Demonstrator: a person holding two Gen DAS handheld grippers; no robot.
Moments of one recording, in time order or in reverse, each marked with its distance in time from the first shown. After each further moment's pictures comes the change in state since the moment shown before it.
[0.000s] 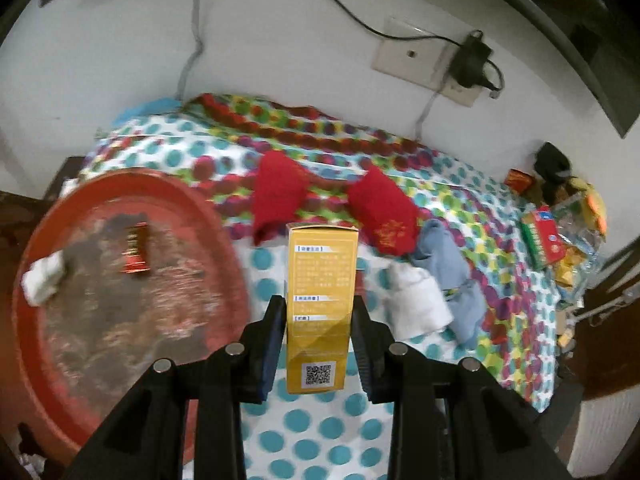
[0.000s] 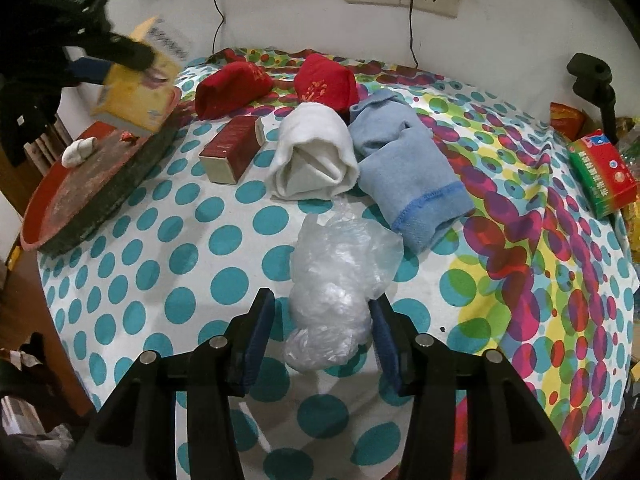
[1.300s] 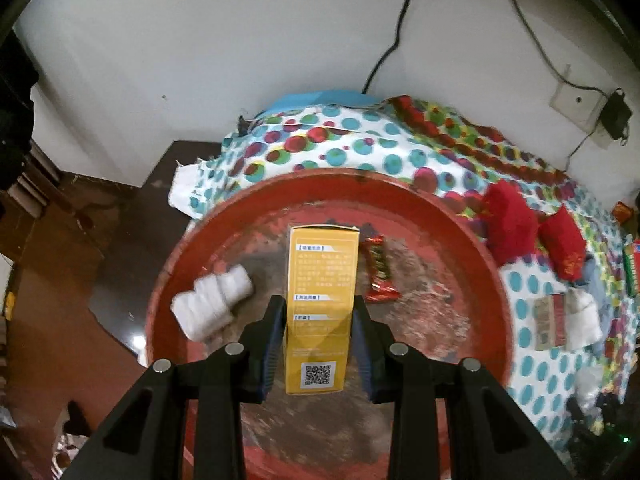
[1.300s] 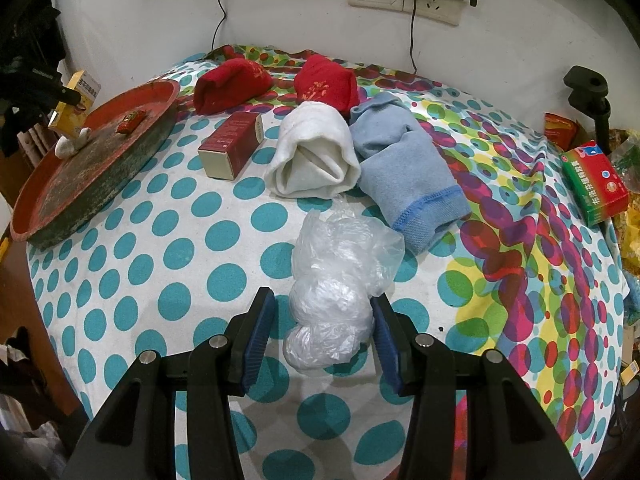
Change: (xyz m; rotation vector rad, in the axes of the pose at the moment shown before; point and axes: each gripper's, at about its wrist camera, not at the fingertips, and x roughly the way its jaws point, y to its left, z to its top) left arm -0.007 0.188 0.022 -0.068 0.030 0.286; right arm 0.000 0.007 -0.003 -0.025 -0.012 -0.047
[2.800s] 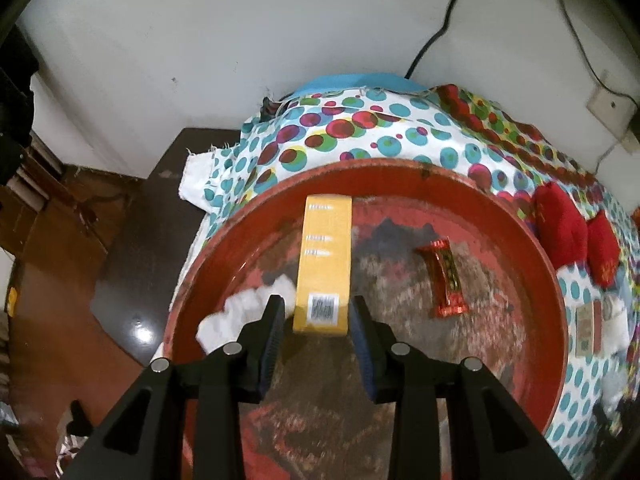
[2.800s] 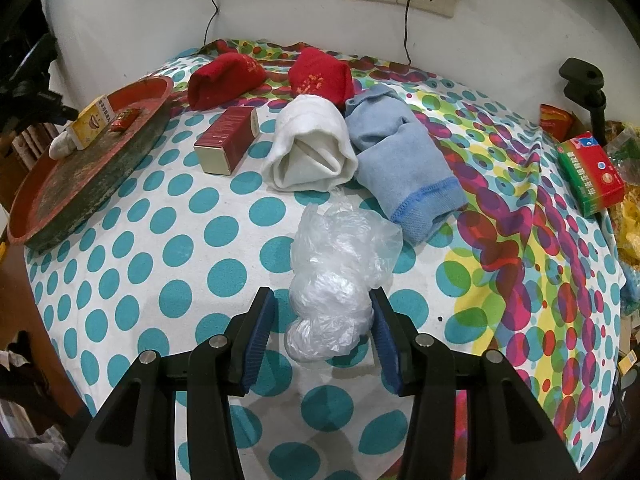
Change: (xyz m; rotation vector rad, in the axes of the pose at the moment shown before) left arm 0.033 0.039 0.001 0.003 0.021 0.016; right arm -0.001 0.002 0.002 0.018 0.038 -0.016
